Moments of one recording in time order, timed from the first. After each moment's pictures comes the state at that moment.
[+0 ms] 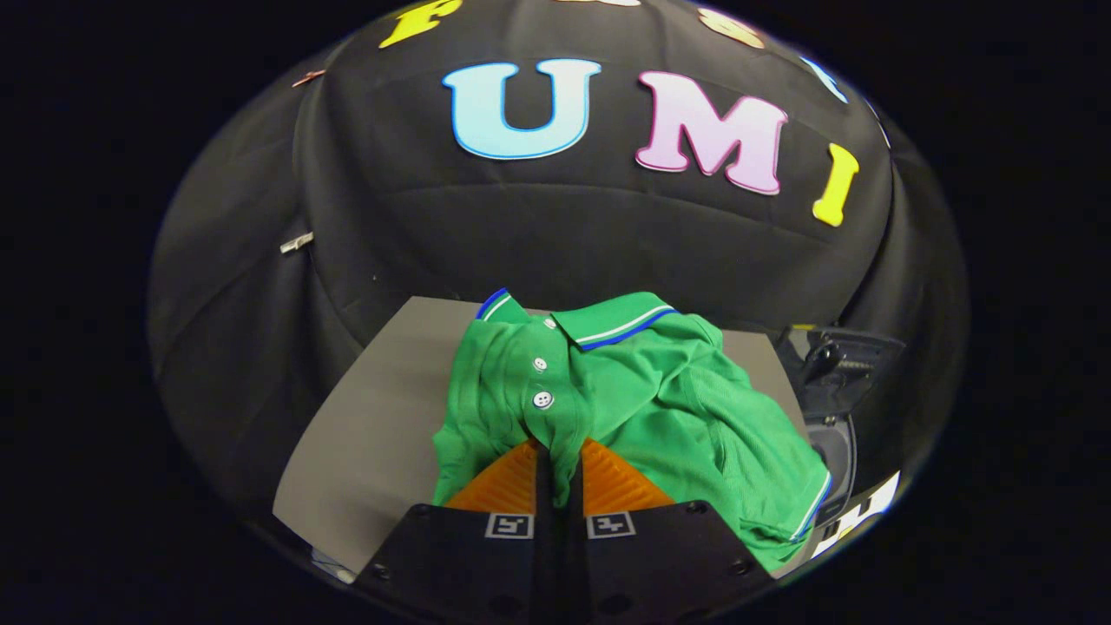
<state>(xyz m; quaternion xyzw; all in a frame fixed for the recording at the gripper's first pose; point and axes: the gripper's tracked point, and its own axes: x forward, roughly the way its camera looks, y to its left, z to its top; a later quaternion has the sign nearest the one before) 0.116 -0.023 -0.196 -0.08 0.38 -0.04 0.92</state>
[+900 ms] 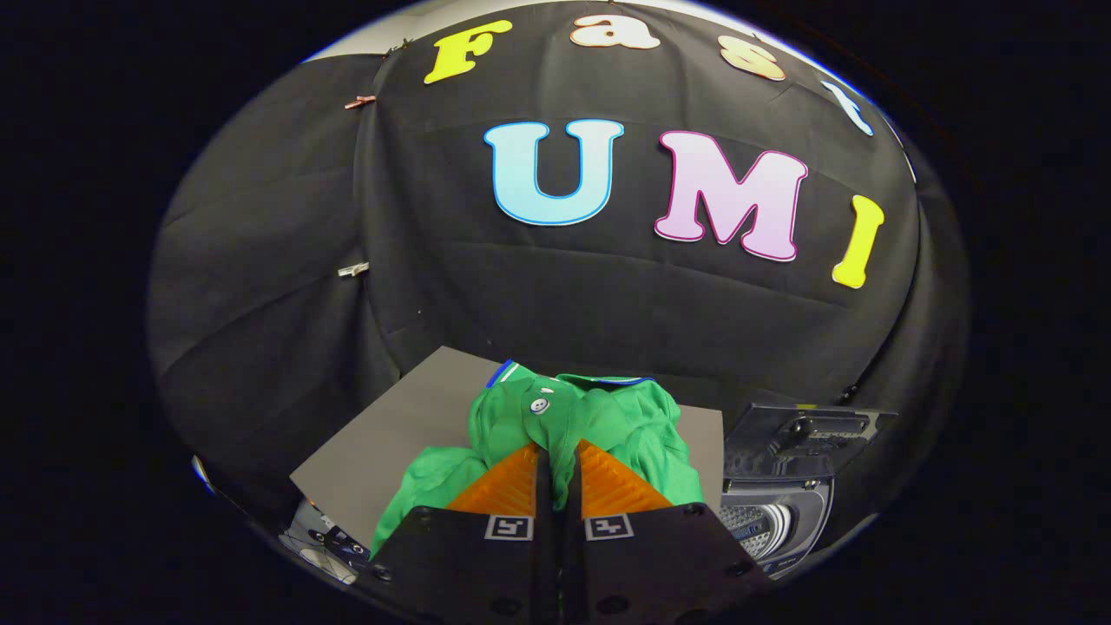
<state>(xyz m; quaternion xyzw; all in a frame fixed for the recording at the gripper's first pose) 0.097 -0.075 -0.102 -0.07 0.31 0.07 0.94</state>
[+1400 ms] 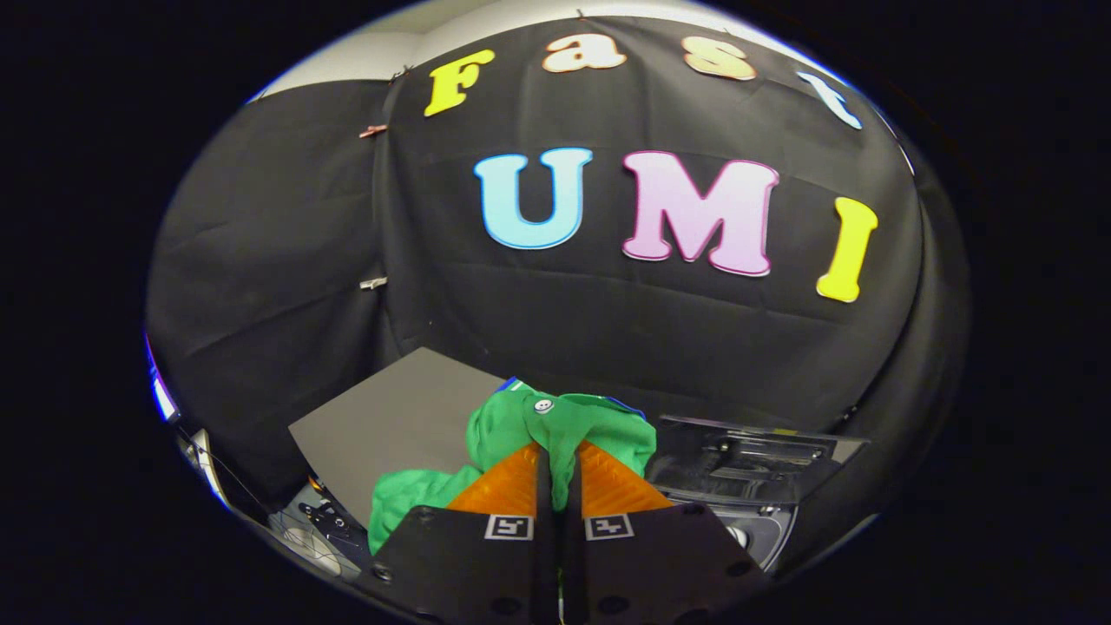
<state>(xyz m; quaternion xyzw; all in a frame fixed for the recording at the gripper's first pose) 0.078 -0.232 -0.044 -0.05 0.28 0.11 0.95</state>
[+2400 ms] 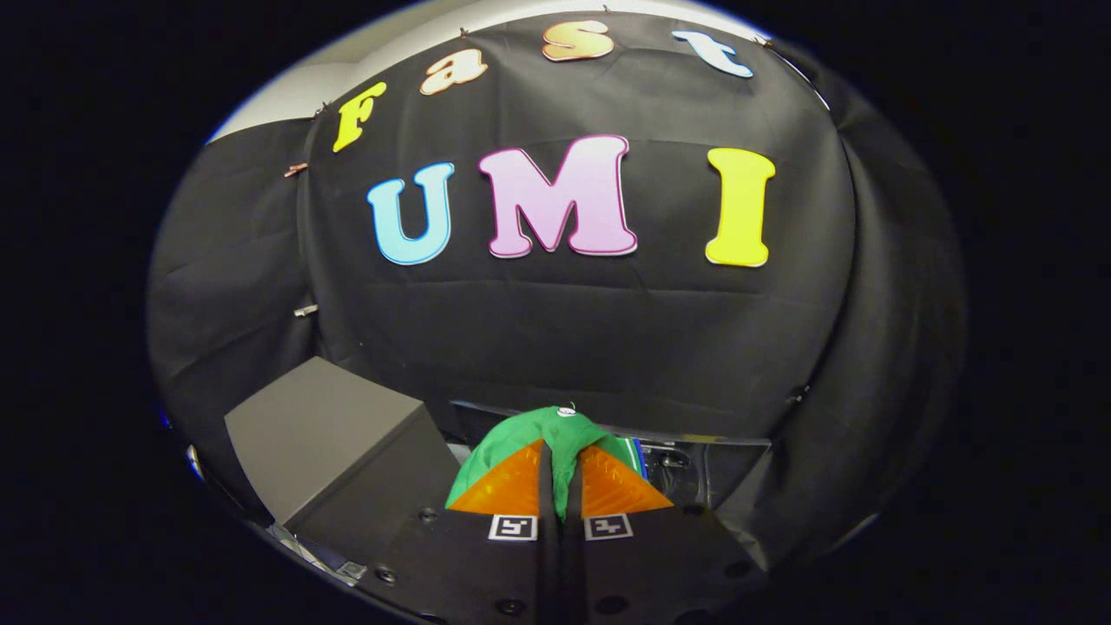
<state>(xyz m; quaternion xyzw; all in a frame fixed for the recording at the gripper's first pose) 0.115 -0.454 -0.064 -0.02 0.26 0.04 0.97</state>
